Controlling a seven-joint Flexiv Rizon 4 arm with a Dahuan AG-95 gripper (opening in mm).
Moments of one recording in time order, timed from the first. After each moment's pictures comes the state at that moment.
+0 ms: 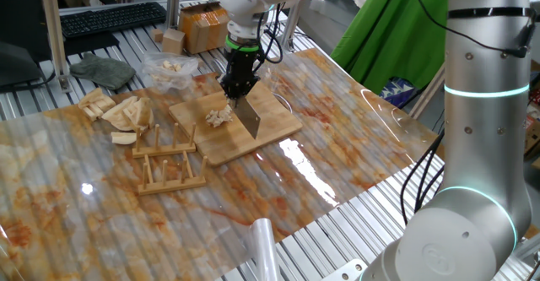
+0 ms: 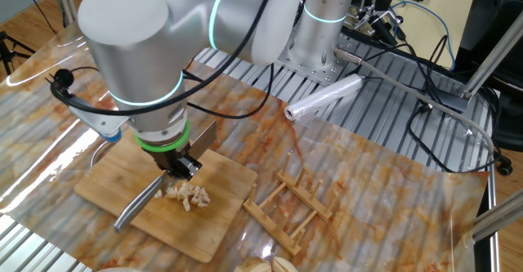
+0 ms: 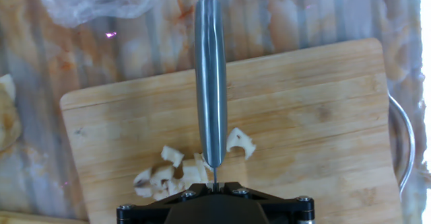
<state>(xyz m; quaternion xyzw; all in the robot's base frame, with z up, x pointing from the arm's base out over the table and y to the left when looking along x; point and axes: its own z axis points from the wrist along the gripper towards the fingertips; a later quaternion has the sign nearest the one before) 0.628 -0.046 0.070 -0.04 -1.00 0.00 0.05</state>
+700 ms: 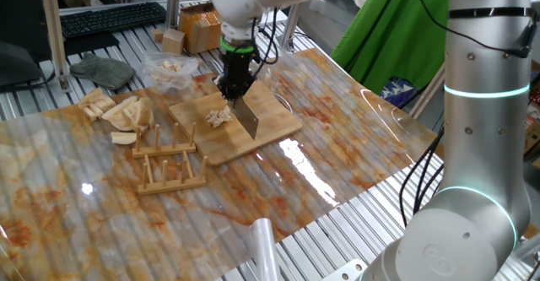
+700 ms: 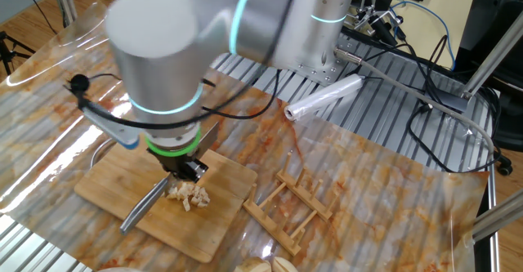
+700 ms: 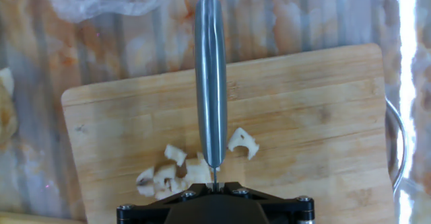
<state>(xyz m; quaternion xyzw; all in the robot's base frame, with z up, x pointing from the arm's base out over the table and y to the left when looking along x) 0.622 -0.041 0.072 -0.02 -1.00 0.04 0.04</state>
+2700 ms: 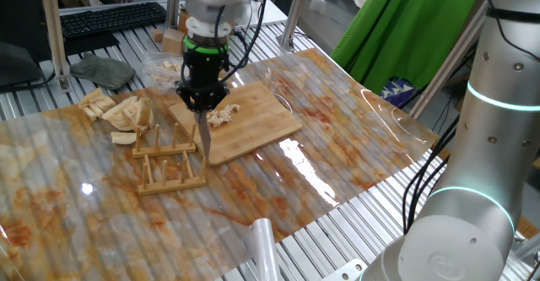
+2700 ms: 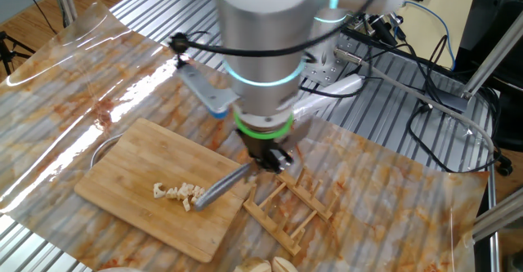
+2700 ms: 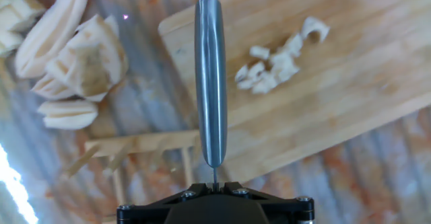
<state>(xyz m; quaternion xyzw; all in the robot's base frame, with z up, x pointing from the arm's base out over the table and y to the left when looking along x) 0.544 0.112 0.135 -0.17 -0.98 -0.01 0.07</state>
